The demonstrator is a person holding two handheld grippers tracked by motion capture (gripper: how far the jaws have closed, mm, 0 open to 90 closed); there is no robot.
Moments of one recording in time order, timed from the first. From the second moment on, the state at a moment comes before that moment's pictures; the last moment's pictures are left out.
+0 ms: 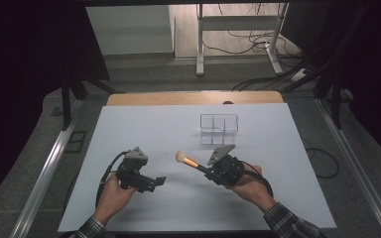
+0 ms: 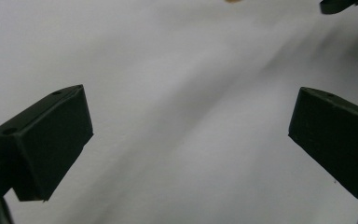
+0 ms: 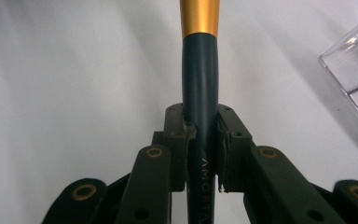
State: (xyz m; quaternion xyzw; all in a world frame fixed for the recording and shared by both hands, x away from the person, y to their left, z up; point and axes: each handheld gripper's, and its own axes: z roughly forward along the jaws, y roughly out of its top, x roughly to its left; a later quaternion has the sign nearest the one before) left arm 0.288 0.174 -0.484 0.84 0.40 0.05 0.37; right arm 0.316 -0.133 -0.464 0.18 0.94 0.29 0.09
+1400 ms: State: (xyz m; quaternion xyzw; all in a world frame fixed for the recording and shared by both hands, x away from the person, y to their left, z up) left arm 0.315 0.115 -0.466 0.82 0.34 -0.05 0.45; right arm 0.292 -0.128 -0.453 0.22 0.88 0.39 0.14
